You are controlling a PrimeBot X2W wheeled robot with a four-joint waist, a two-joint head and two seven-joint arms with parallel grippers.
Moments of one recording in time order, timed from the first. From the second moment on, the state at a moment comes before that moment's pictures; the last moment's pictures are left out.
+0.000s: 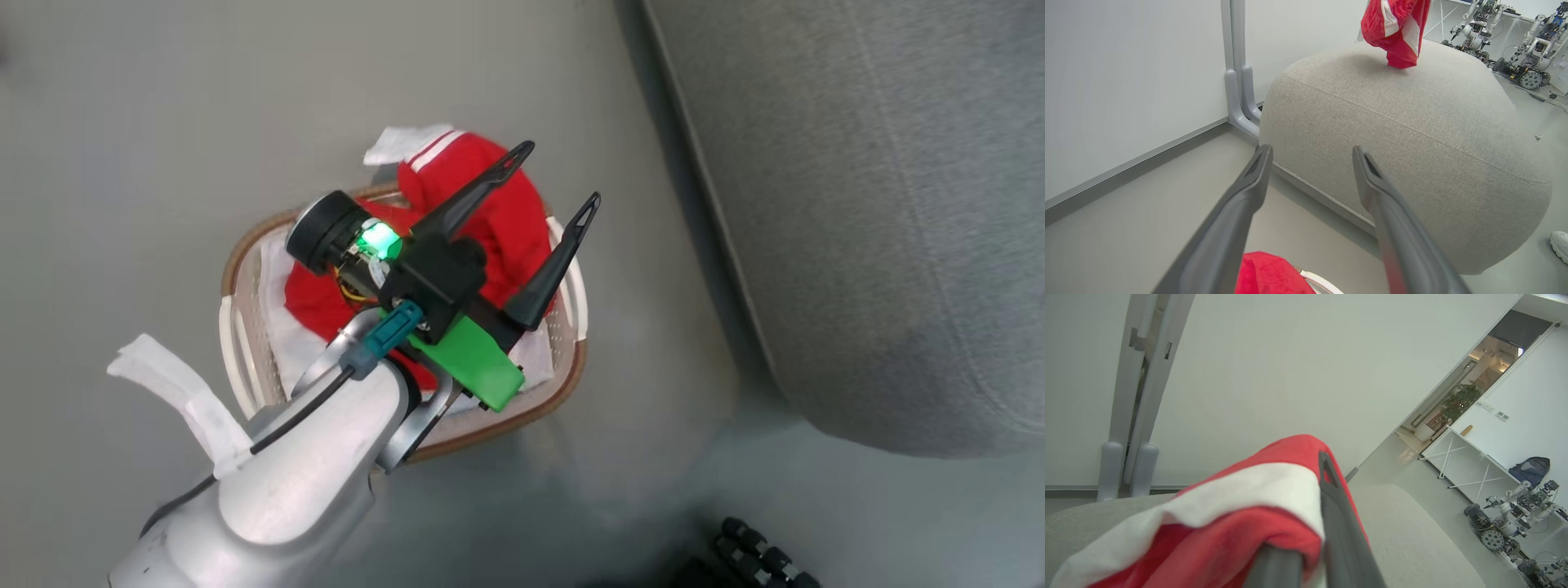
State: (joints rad) left arm -0.70 0.28 -0.82 0.11 -0.41 -0.04 -0.13; right arm -1.26 -0.54 -0.21 0.71 -0.12 0.13 -0.08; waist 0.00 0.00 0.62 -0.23
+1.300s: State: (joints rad) left arm -0.62 0.30 -0.72 0.20 -0.52 0.02 -0.24; right arm -0.93 -0.31 -0.20 0.88 -0.17 0.13 -0.26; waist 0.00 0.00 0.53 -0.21
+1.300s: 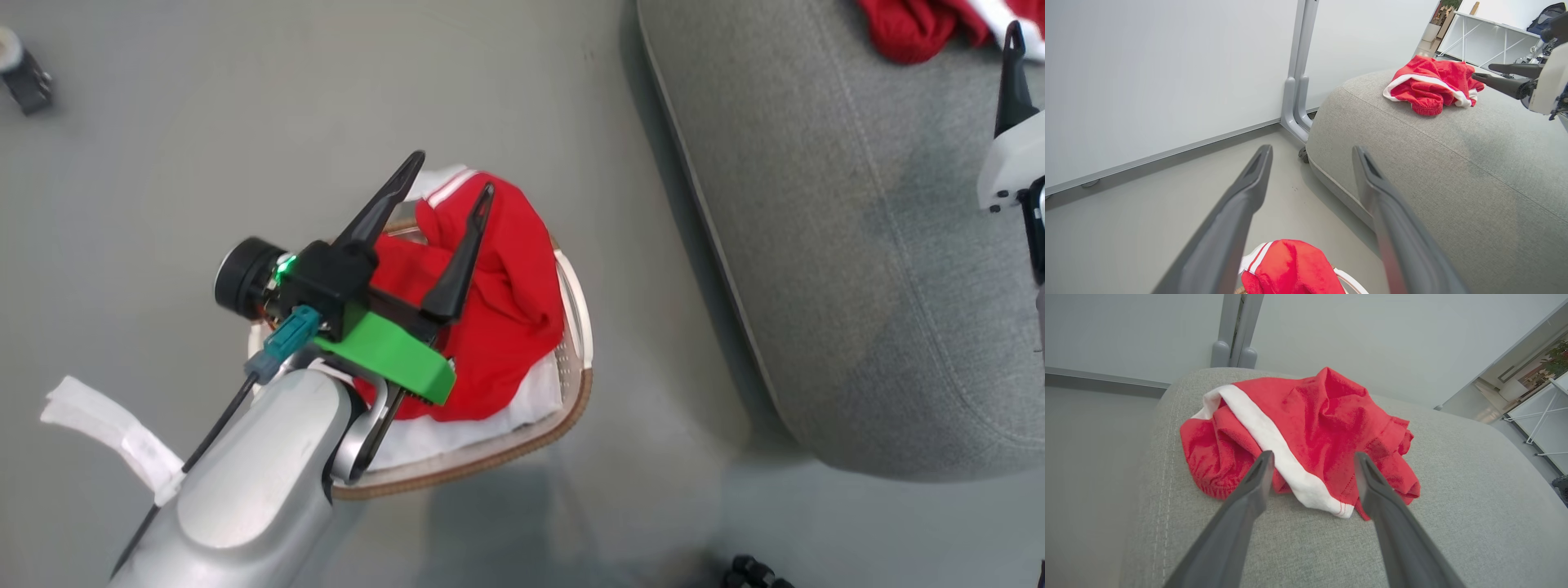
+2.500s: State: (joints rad) left arm 0.04 0.12 -0.16 0.25 -0.42 -0.02 -0.26; right arm -0.12 -0.05 0.03 0.34 0.14 0.13 -0.26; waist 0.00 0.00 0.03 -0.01
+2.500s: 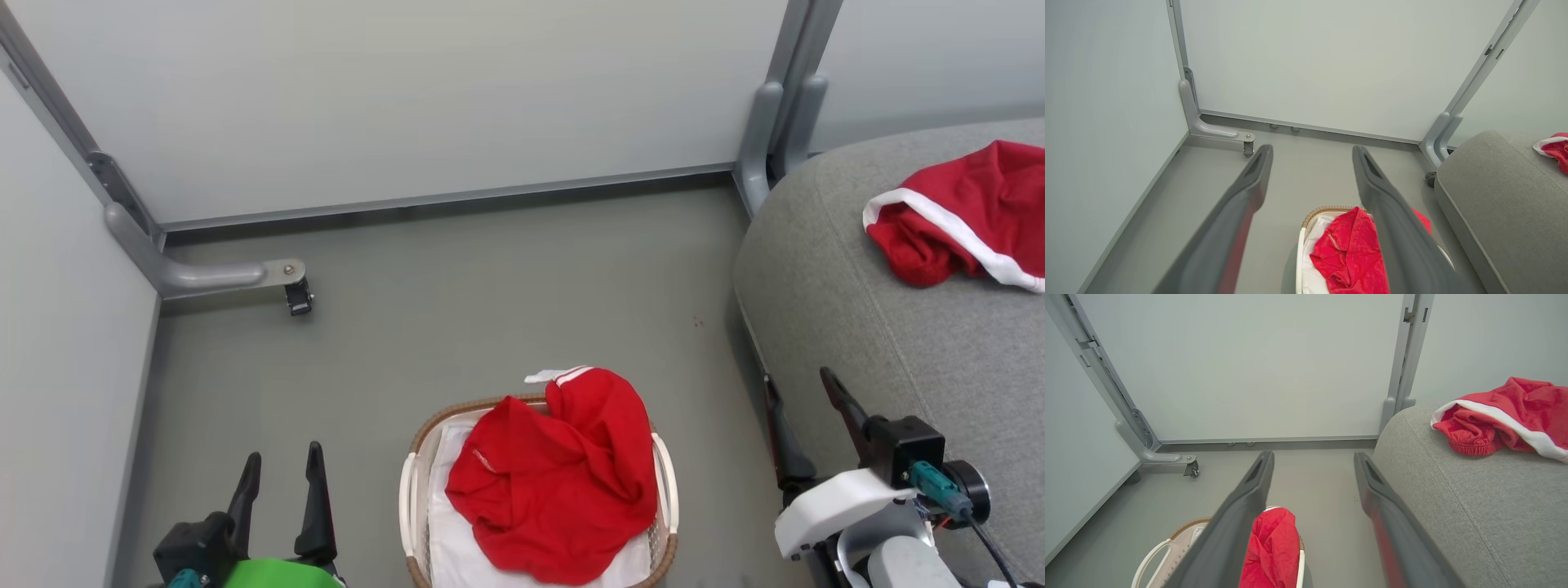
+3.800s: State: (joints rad) left arm 0.04 0.06 -0.11 0.29 -0.34 -0.09 -0.26; right arm -0.08 -0.05 0.09 0.31 0.16 0.13 -0.26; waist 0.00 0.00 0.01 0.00
